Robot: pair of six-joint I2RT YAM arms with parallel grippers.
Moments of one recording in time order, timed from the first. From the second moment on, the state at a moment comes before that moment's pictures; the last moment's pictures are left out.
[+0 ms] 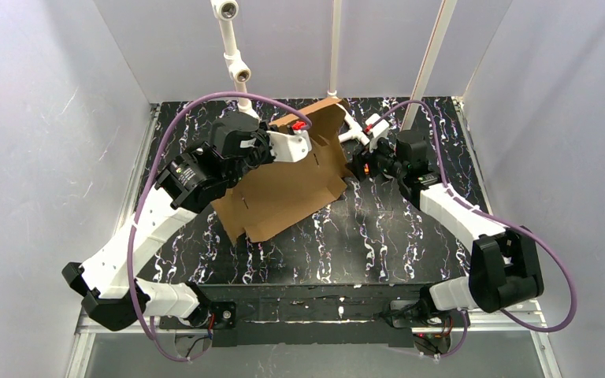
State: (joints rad) left arm -0.81 1.27 1.63 -0.82 -0.39 0.94; right arm 0.35 1.36 0.88 0.09 -0.42 -0.22
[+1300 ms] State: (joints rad) left arm -0.81 1.22 1.69 -0.93 -0.25 0.70; right arm 0.35 1.65 0.98 0.49 -0.42 0.08
